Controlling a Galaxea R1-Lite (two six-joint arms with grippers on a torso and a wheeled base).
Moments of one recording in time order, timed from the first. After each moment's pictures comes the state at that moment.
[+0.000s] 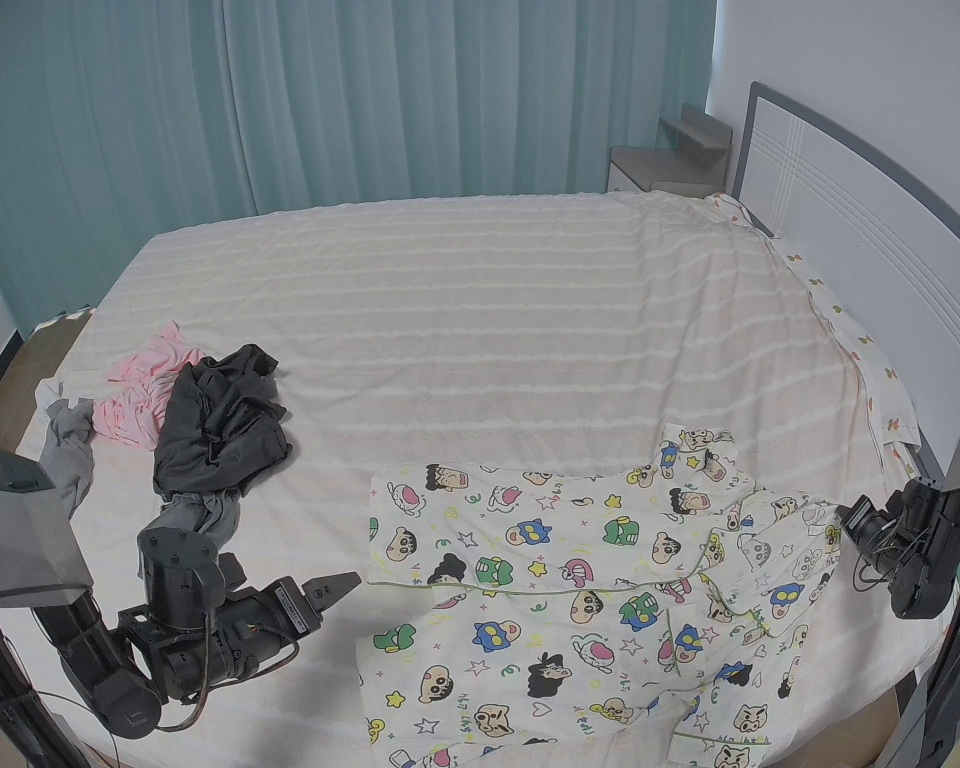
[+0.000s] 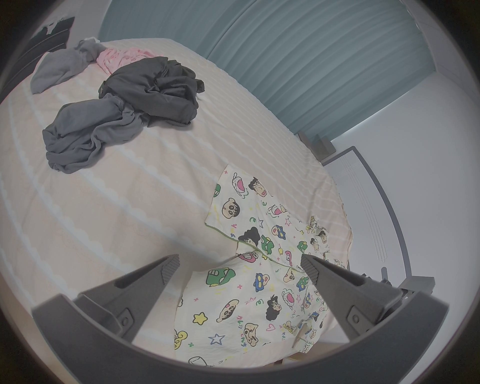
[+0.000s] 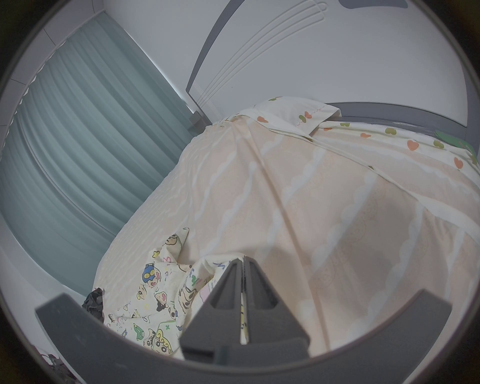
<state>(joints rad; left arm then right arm) -0.41 1.89 -0.11 -1.26 -0.03 -0.84 -0.42 2.31 -0.38 -1.55 0.27 0.58</state>
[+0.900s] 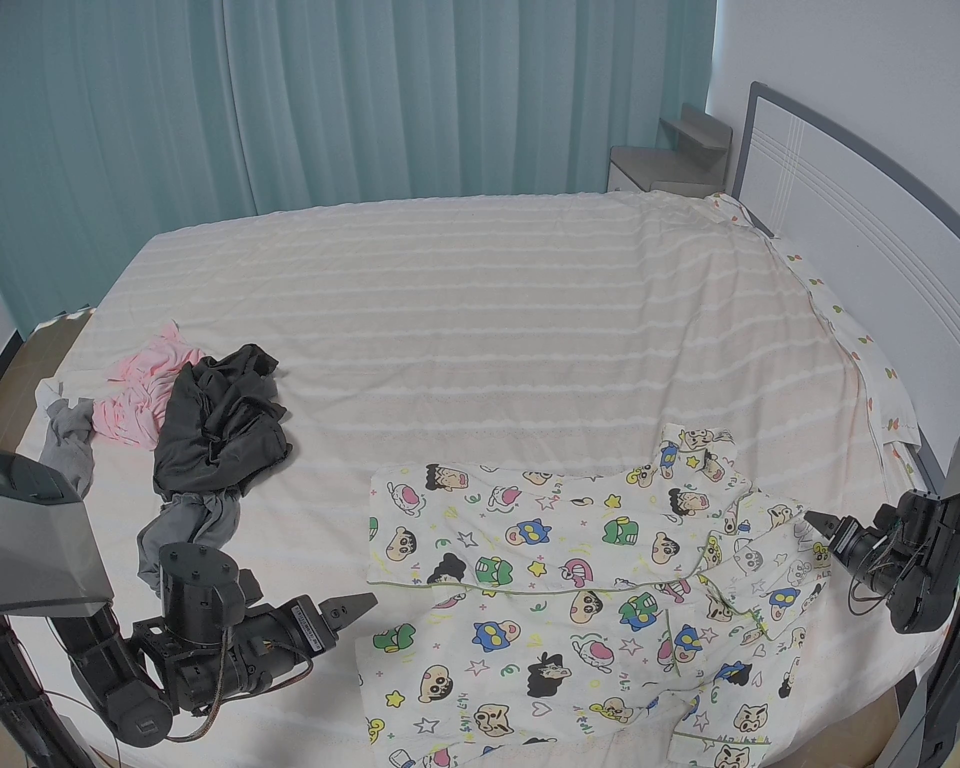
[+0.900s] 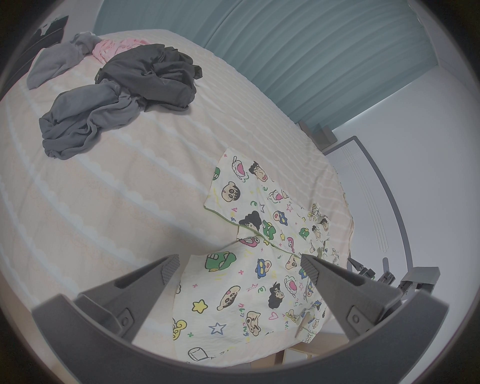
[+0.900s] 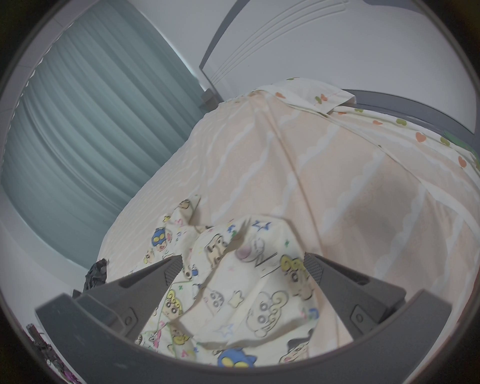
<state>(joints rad) -0.46 1.94 -0.10 -1.27 -0.03 -0.85 -0.38 2.28 -0.26 -1.55 0.34 0.48</state>
